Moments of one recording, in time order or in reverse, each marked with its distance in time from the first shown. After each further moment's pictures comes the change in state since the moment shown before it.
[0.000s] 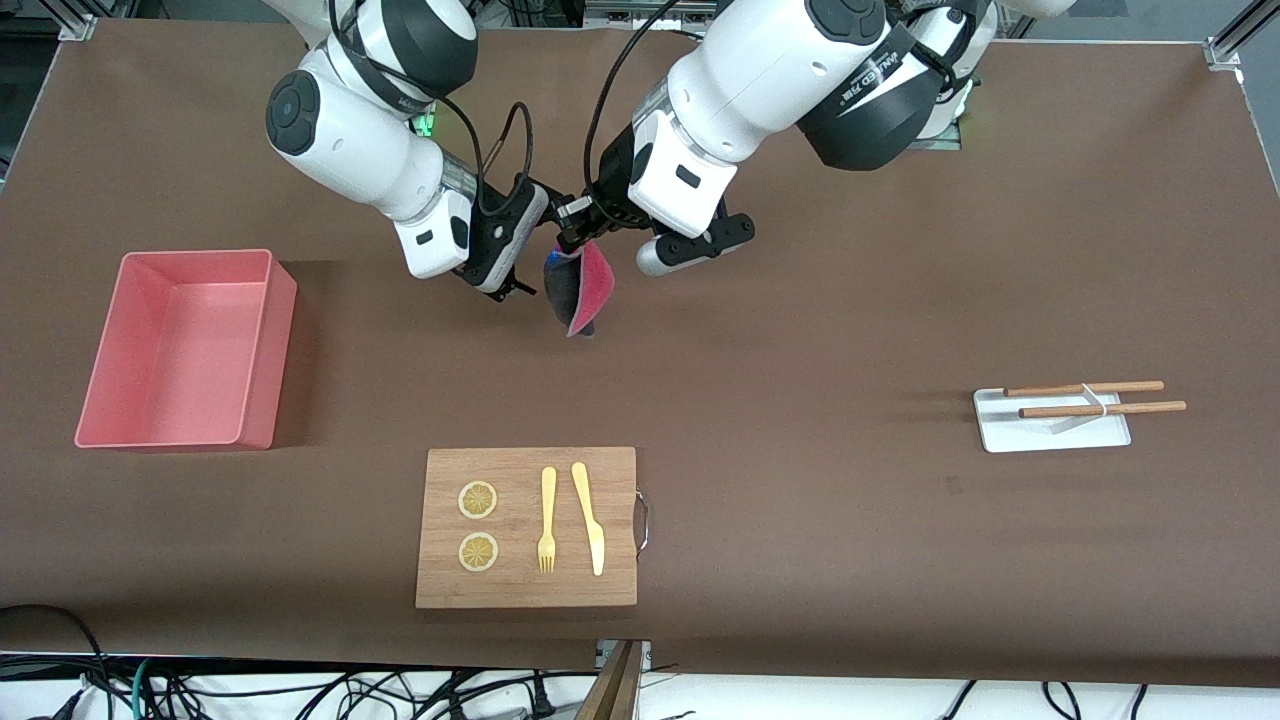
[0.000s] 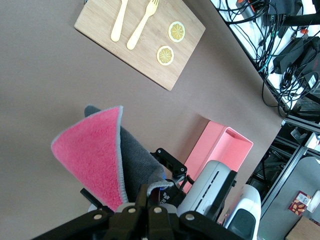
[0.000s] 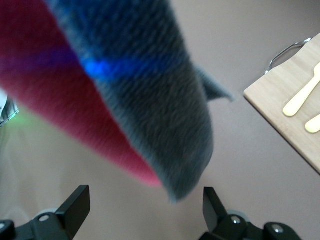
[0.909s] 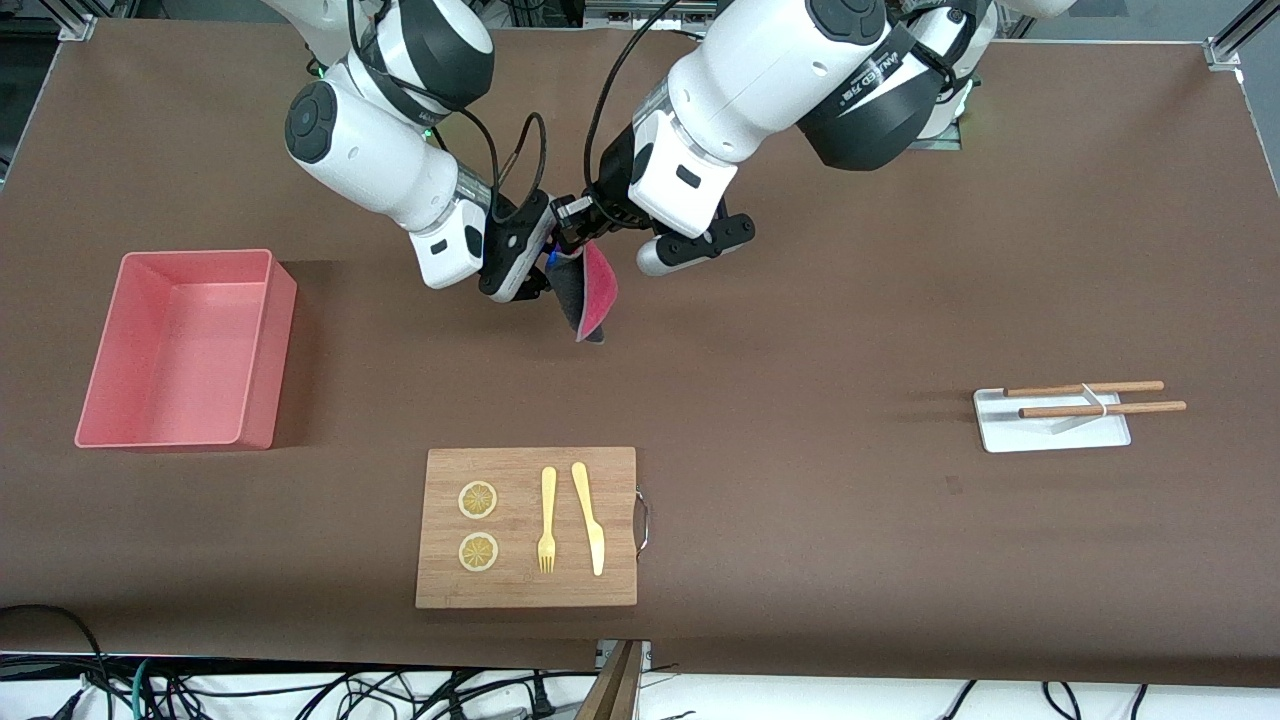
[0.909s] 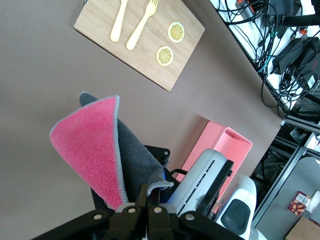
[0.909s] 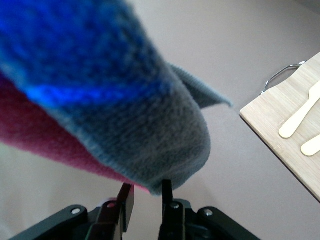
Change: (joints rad) left arm 0.000 0.000 0.000 0.000 0.000 0.005 0.000; right arm 0.010 0.043 0.012 0.027 0.000 0.065 -0.019
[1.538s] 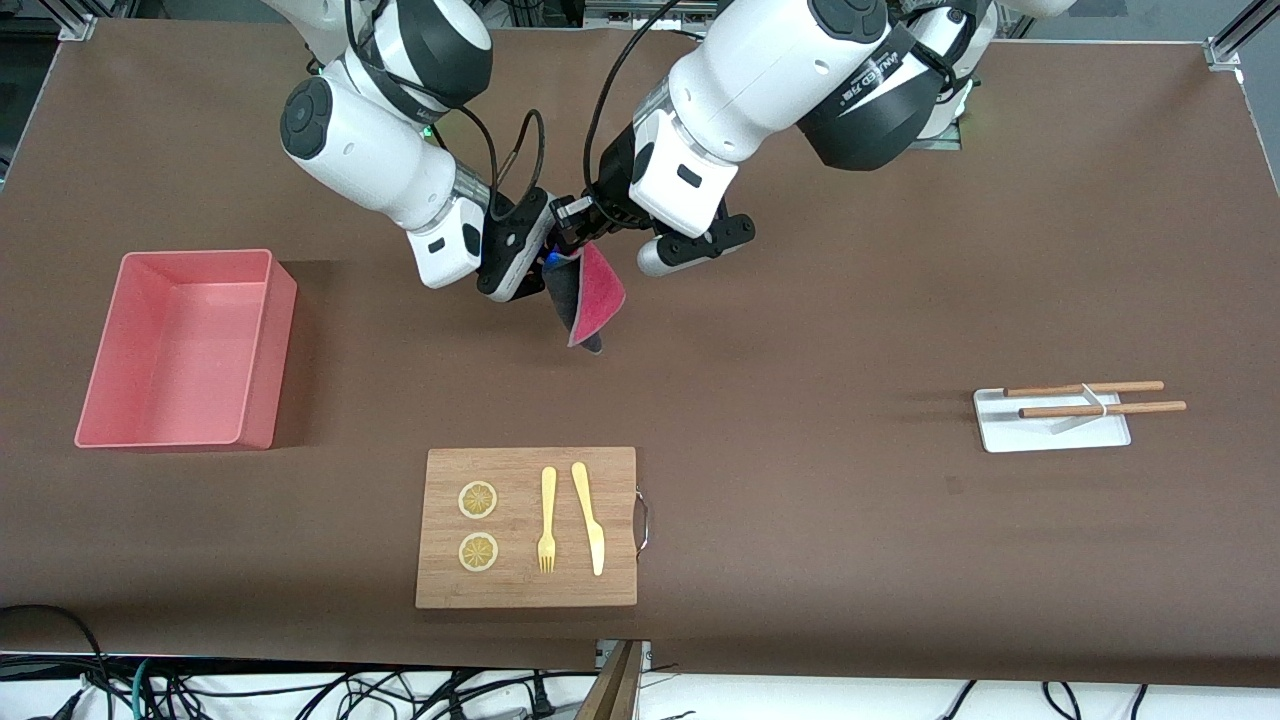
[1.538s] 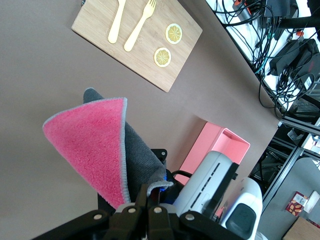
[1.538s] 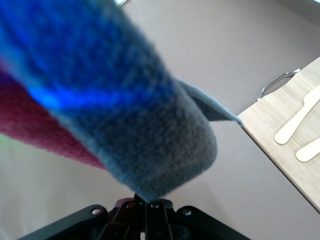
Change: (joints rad) left arm 0.000 0.000 0.000 0.000 0.000 0.008 0.000; right arm -0.002 0.000 -0.001 0.017 0.000 0.003 -0.007
